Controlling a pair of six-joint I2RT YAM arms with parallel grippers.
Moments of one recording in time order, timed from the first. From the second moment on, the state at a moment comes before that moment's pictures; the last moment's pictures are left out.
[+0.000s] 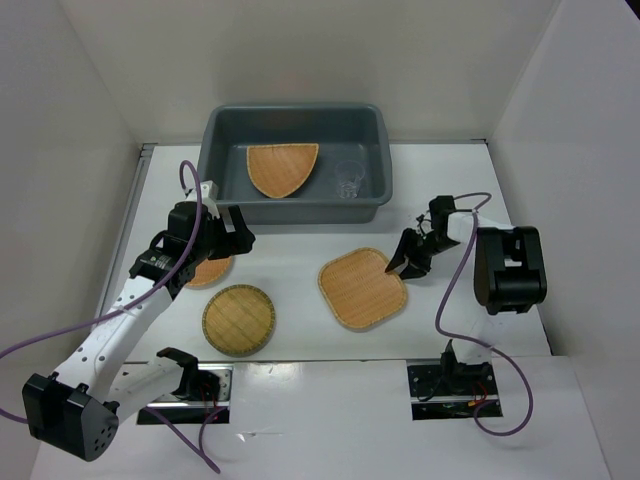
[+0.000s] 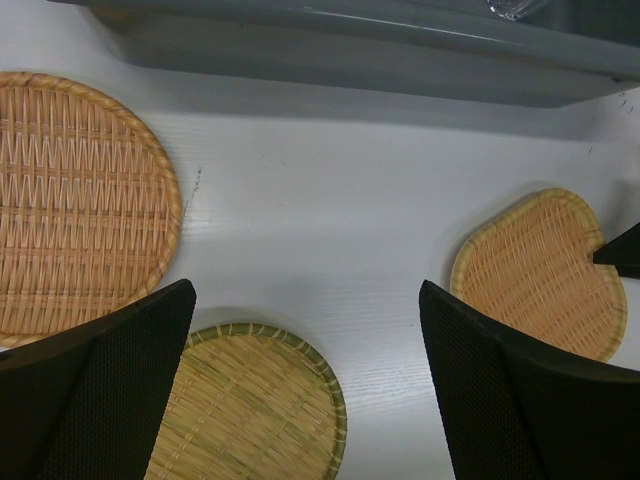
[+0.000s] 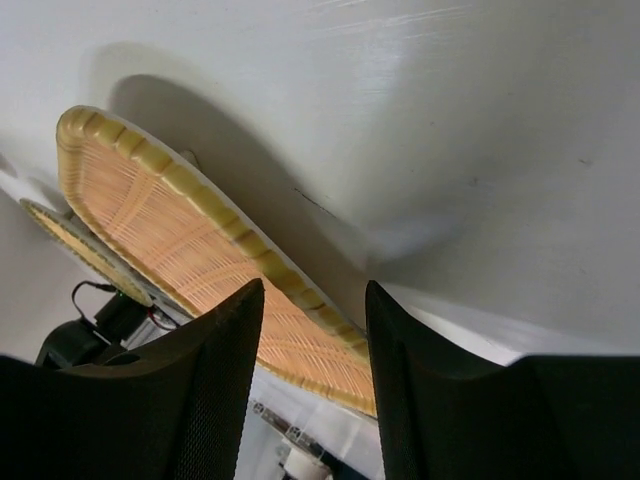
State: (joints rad) left arm -0.30 0.98 0.86 -0.47 -0.04 -0.45; right arm 0.00 1.76 0.97 -0.63 -0.54 0.40
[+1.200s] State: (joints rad) left arm -0.30 0.98 0.86 -0.47 -0.05 -0.45; right arm 0.17 1.51 0.90 -0.67 -0.56 0.53
